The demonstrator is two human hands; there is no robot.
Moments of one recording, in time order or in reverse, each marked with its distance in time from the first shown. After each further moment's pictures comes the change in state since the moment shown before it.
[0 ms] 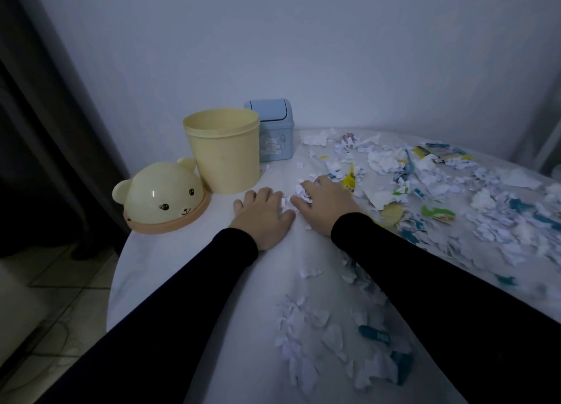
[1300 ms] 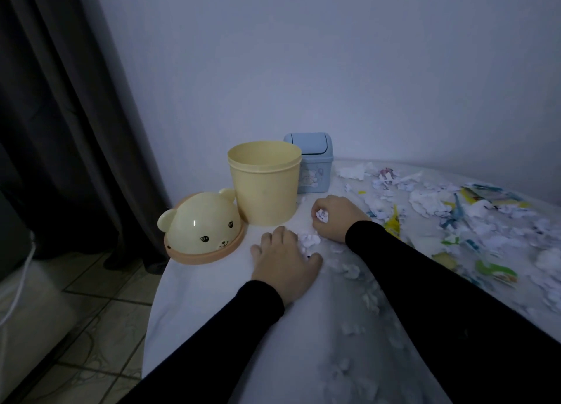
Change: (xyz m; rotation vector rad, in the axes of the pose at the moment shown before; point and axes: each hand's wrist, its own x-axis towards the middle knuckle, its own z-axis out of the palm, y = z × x) left_hand -0.017 -0.013 -0.005 -0.157 0.054 -0.178; right_hand 0.079 -0.021 0.007 0.123 -0.158 -0.131
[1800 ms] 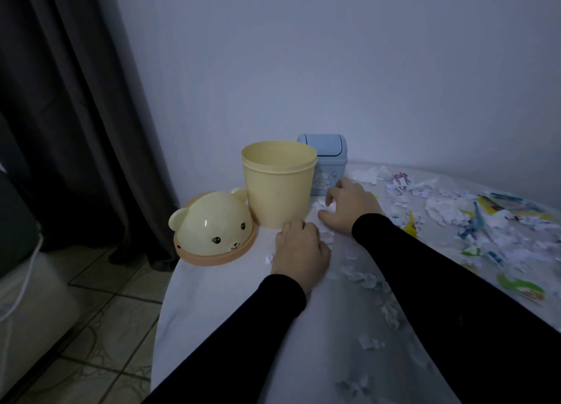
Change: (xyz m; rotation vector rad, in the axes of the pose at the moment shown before) left_hand 0.030 0.000 0.011 0.009 0.146 0.103; right_hand 0.017 -0.007 -0.007 -0.235 0.202 -0.017
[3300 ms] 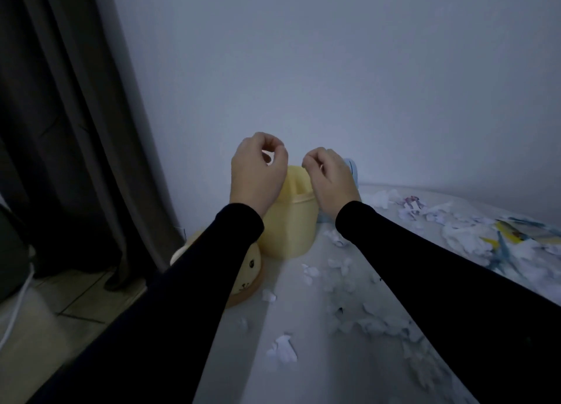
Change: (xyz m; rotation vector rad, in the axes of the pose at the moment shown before) left_hand 0.096 -0.030 -0.126 -0.646 0.531 -0.020; right_hand 0.052 -0.070 -0.053 0.846 0.414 -0.119
